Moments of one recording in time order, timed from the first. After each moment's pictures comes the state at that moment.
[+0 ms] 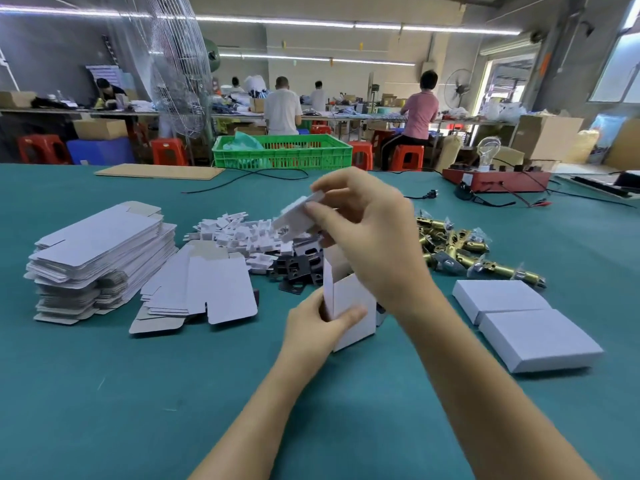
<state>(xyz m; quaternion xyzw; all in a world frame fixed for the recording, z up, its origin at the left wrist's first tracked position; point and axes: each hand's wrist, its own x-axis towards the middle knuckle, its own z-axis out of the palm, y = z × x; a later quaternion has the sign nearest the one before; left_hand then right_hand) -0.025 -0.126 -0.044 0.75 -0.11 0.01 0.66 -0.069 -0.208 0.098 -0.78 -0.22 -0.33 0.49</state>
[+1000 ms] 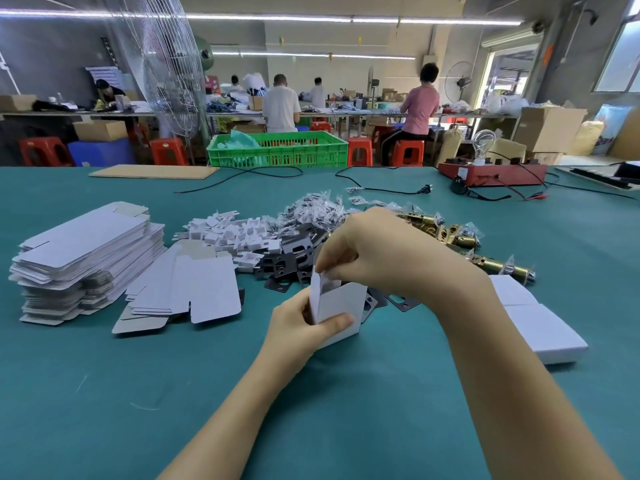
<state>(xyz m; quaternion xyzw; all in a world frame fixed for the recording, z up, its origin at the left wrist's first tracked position) -0.031 -0.128 -0.045 0.74 -0.15 0.00 0.66 -0.066 -0.260 0.107 -0.95 -0.25 -0.08 0.16</state>
